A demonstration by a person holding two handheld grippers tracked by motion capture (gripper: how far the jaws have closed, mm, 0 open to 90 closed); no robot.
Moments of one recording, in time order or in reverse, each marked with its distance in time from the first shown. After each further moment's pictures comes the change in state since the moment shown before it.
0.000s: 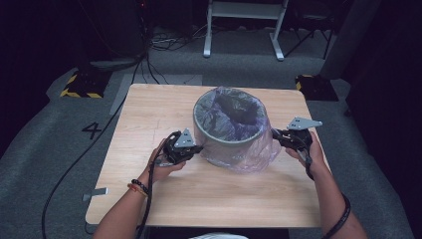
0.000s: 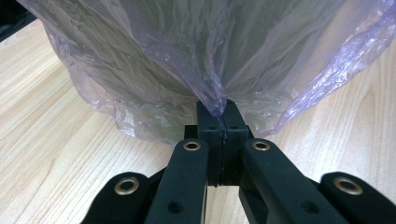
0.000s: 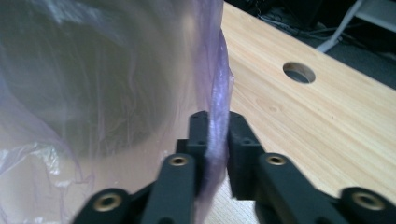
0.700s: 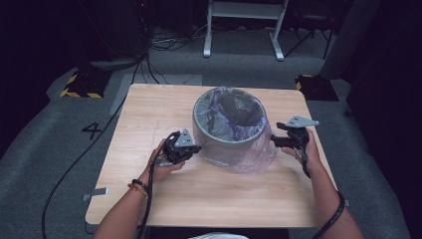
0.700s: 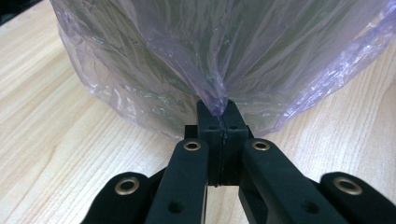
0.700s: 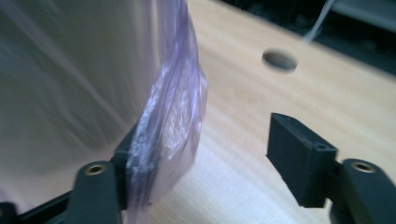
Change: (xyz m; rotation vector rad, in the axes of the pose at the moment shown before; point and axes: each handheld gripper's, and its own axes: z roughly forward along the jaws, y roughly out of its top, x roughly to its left) left arm 0.005 -0.008 0.006 0.016 0.016 -0.022; right arm -0.013 -0.010 0.017 -0.028 -0.071 0.047
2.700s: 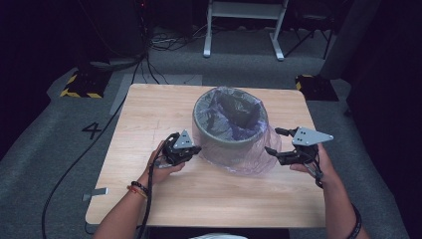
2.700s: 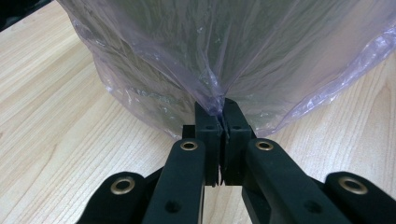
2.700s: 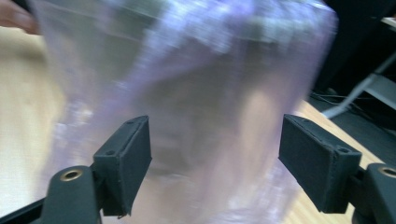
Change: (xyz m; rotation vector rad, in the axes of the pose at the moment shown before) left arm -0.005 -0.001 -0.004 -0.014 0.005 -0.004; right arm 0.058 0.028 -0.070 -0.136 0.168 -0.242
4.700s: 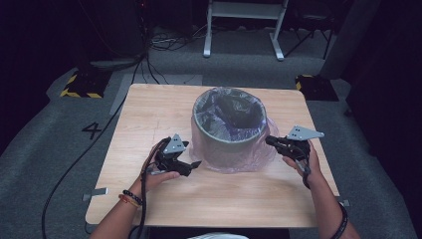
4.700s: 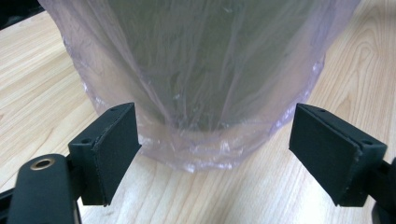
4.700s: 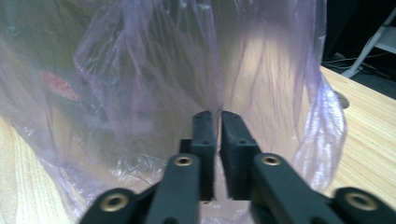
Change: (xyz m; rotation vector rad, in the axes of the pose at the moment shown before) left arm -0.012 -0.011 -0.025 -0.060 0.001 -0.077; right arm -0.017 -0.037 0.032 0.021 -0.029 0.193
